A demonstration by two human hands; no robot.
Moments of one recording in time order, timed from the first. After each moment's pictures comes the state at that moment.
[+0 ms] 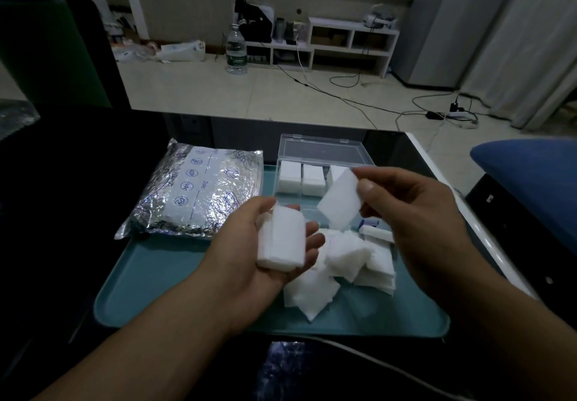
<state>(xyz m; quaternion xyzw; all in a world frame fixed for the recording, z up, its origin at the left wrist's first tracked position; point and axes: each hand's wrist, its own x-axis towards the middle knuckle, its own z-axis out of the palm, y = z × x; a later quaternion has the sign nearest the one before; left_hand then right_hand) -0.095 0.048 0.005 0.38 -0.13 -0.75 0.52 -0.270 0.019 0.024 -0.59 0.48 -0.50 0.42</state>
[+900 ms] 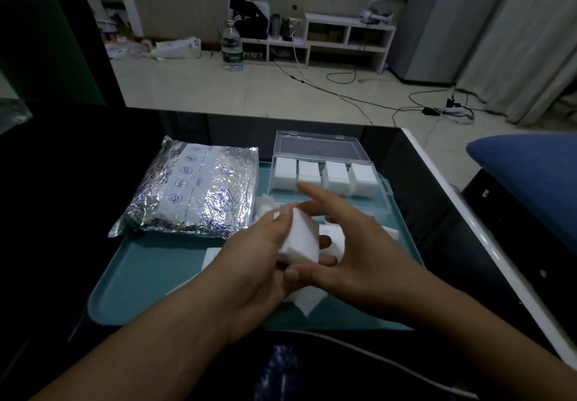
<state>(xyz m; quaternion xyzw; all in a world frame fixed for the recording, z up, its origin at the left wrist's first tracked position) -0.106 0.049 -0.012 0.40 -0.21 -0.75 0.49 -0.253 0.037 0.004 -0.80 0.43 -0.27 0.32</state>
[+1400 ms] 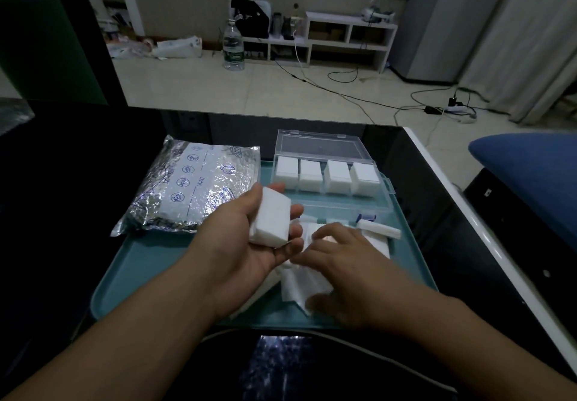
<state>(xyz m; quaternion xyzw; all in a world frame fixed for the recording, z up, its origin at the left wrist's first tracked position) -0.086 0.043 0.003 0.40 -0.18 -0.71 0.55 -0.258 0.031 -0.022 -0.92 0.39 0.01 0.06</state>
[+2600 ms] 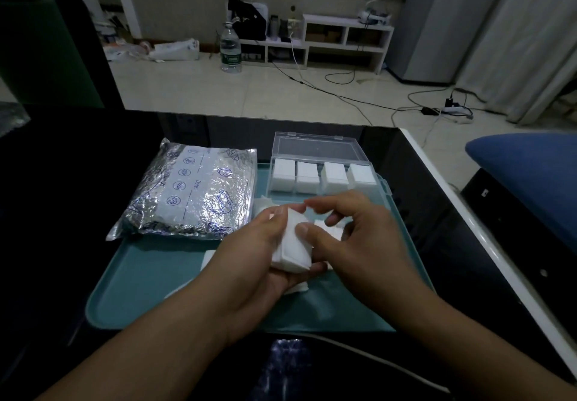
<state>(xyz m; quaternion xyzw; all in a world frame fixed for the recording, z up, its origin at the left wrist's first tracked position) -0.109 0.053 -0.005 0.40 -0.22 -0.73 0.52 -0.247 0.028 -0.015 -0.71 0.52 -0.40 0.25</state>
